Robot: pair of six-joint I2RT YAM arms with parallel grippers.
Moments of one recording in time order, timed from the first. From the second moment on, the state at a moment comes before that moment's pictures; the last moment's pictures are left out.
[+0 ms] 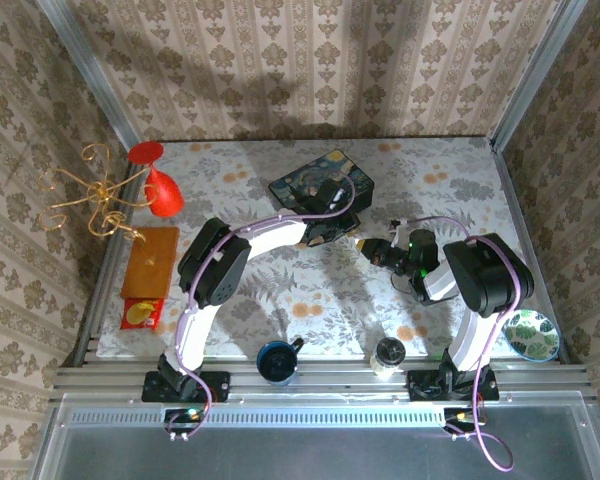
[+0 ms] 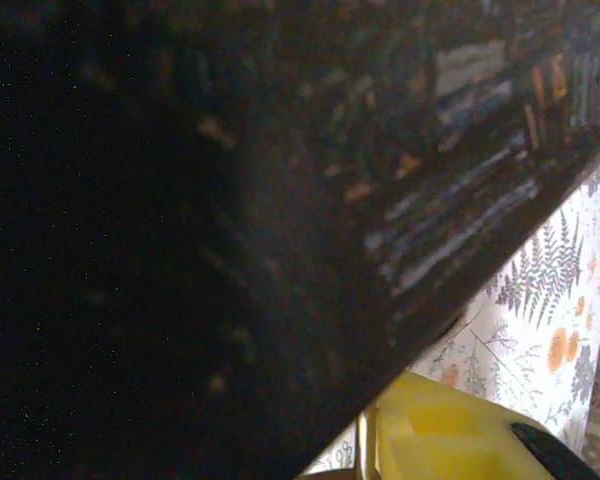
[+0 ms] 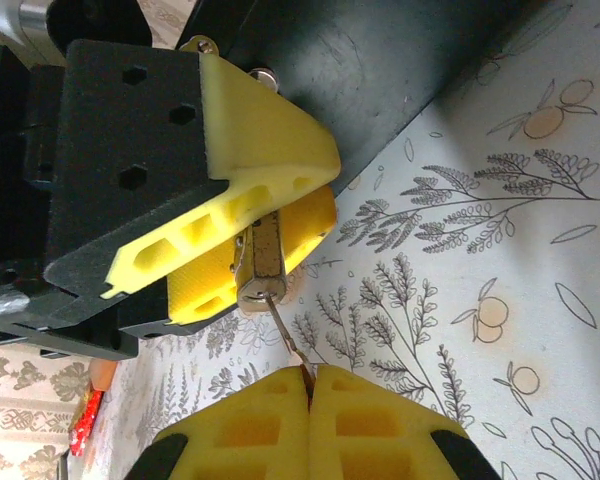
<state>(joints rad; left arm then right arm) -0.82 2.15 1.57 -0.21 0.12 -1.11 0.19 1.81 0.41 1.05 -0.59 0.77</state>
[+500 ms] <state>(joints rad) -0.83 2.15 1.57 -0.21 0.08 -1.11 0.20 1.77 0.40 1.01 -0.58 0.82</state>
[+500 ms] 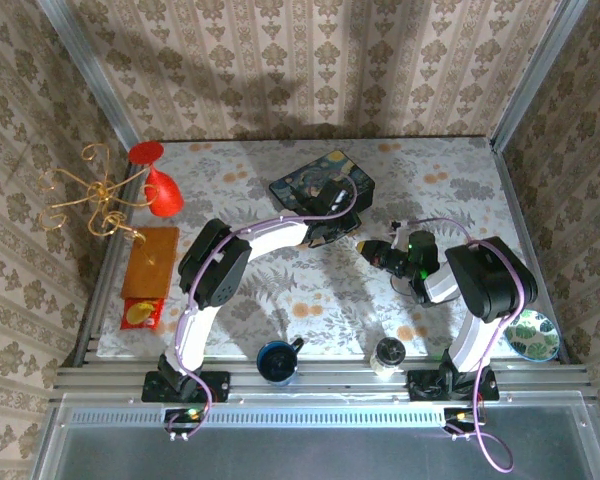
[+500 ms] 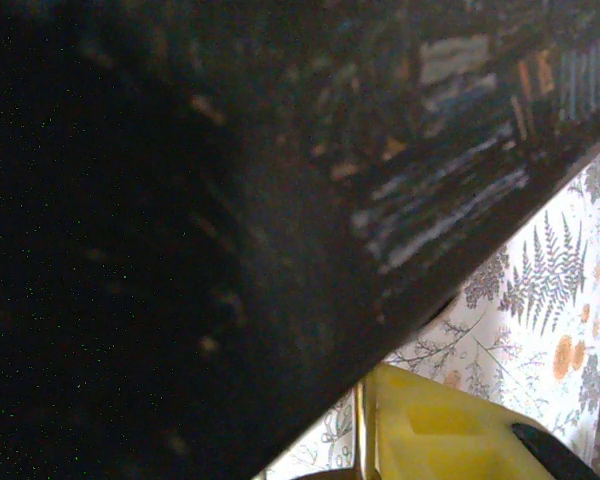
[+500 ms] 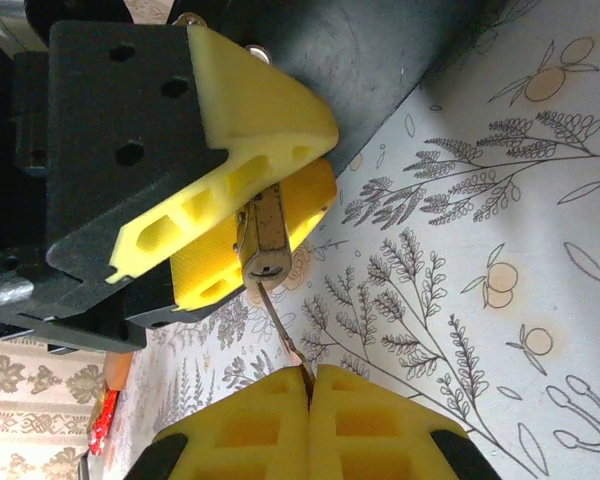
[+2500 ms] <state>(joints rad) -0.84 2.14 1.54 -0.18 0.07 -1.14 0.20 1.74 0.38 0.96 -0.55 0.84</state>
